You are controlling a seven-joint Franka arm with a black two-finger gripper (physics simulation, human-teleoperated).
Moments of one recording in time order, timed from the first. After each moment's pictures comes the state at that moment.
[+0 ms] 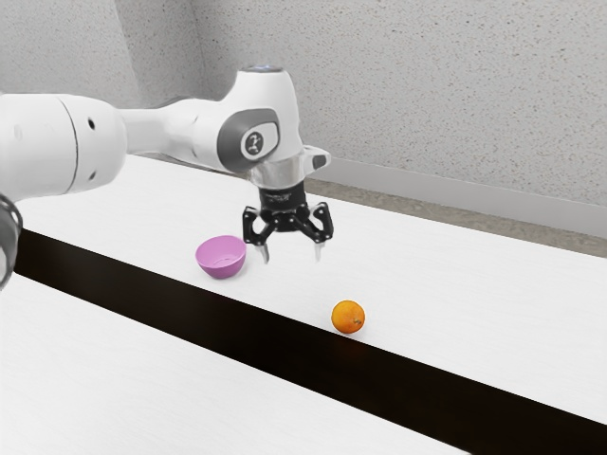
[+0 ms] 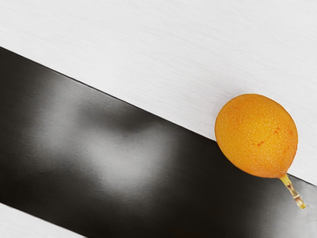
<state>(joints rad) -0.19 0.36 -0.01 -1.61 -0.11 1.90 -0.61</state>
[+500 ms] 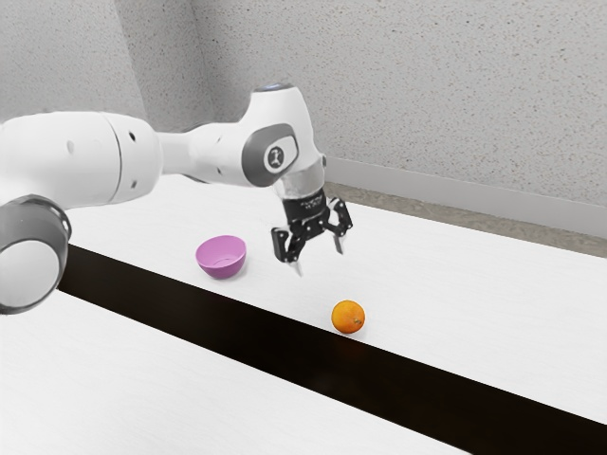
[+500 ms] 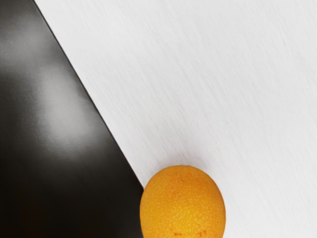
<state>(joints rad) -0.19 0.52 -0.01 -1.49 -0.21 1.99 -1.20</state>
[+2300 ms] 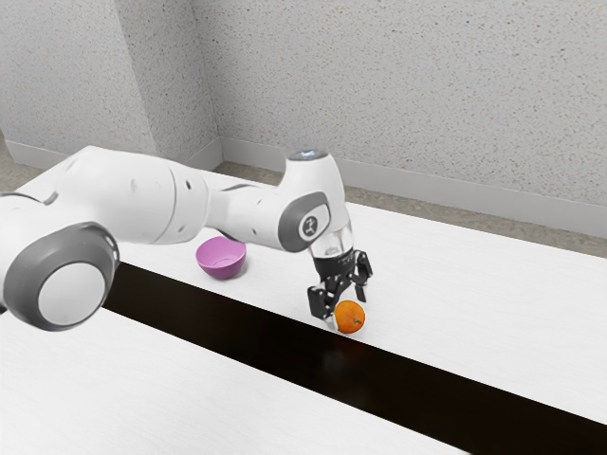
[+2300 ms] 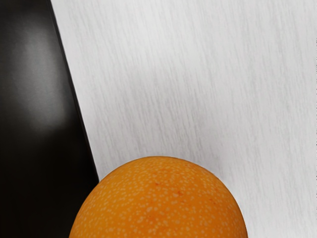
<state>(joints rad) -0.25 0.67 -0.02 -1.53 -0.21 2.20 -1.51</state>
